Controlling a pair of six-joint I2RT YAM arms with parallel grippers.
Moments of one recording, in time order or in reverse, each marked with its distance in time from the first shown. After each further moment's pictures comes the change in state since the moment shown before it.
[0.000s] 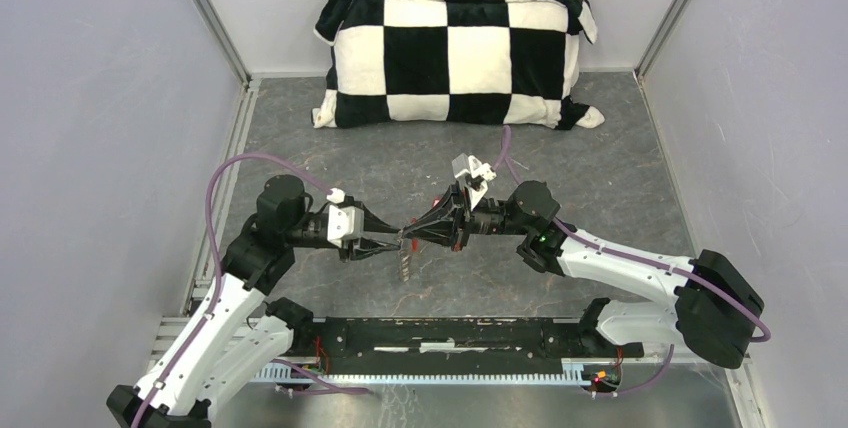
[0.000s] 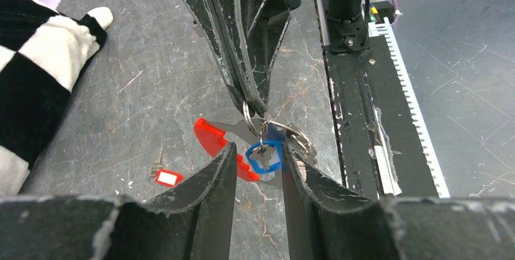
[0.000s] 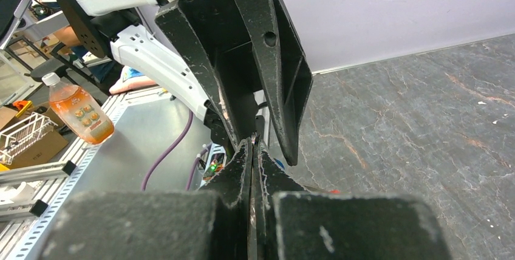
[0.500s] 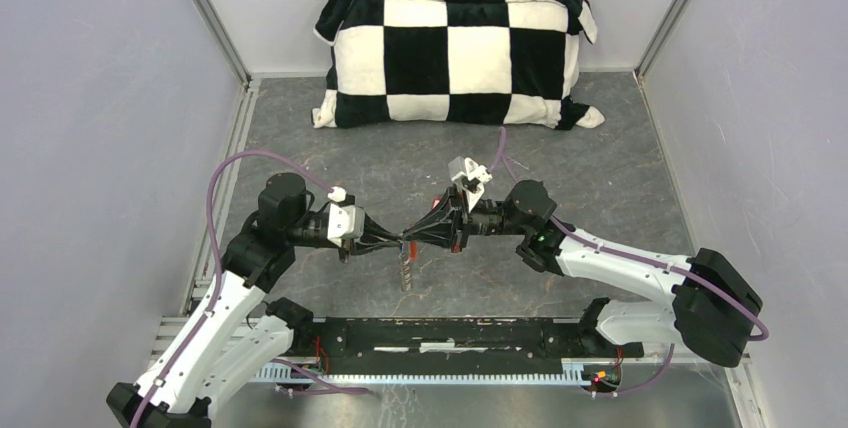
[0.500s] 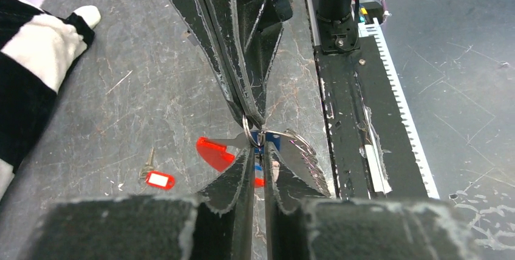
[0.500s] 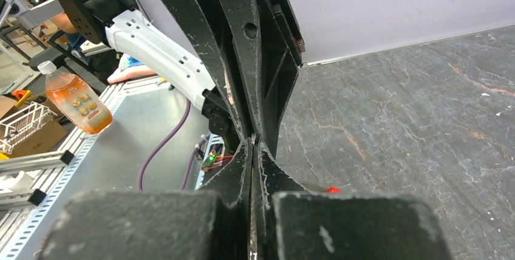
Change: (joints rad) left arm 0.000 0.015 0.018 -0.030 0.022 0.004; right arm 0.002 0.010 0.000 -0.026 -0.022 -0.027
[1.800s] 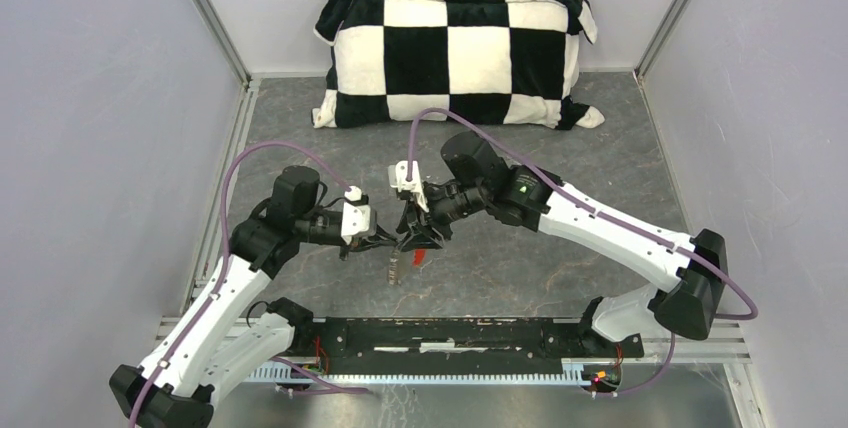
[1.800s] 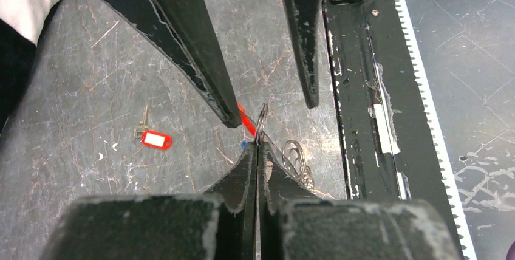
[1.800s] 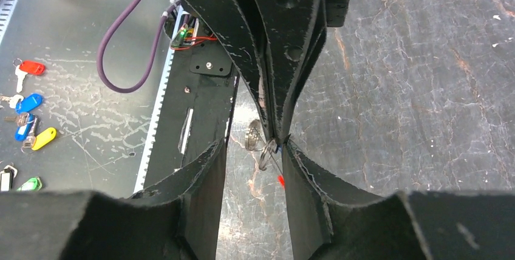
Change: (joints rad) left arm 0.002 0.097 0.064 -0.233 -0.072 0.219; right arm 0.060 0.183 0.665 -1.243 -0.006 -0.679
